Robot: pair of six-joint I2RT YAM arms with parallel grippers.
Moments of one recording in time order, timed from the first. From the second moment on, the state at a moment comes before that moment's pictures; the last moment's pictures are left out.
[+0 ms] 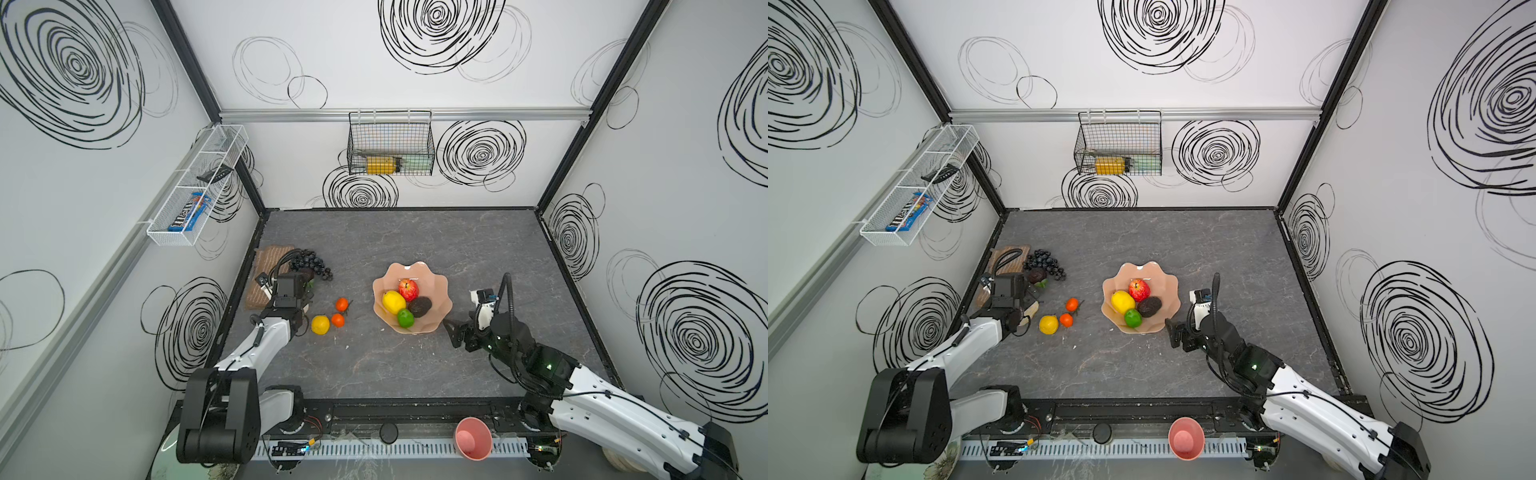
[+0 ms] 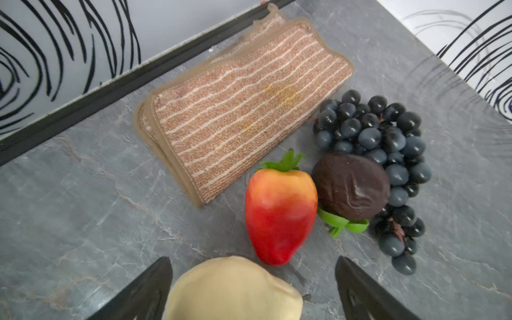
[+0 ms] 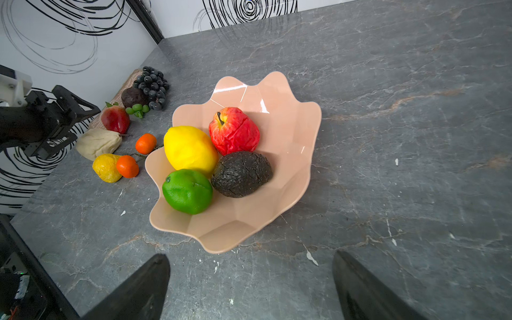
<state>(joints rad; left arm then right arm) 0.04 1.23 0.52 -0.16 -0.38 -0.74 0.86 0.63 0.37 -0.24 0.22 0.53</state>
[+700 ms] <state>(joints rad) -0.11 1.20 0.53 -0.19 -0.27 -0.74 0.82 0.66 0.35 -0.22 0.19 0.52</state>
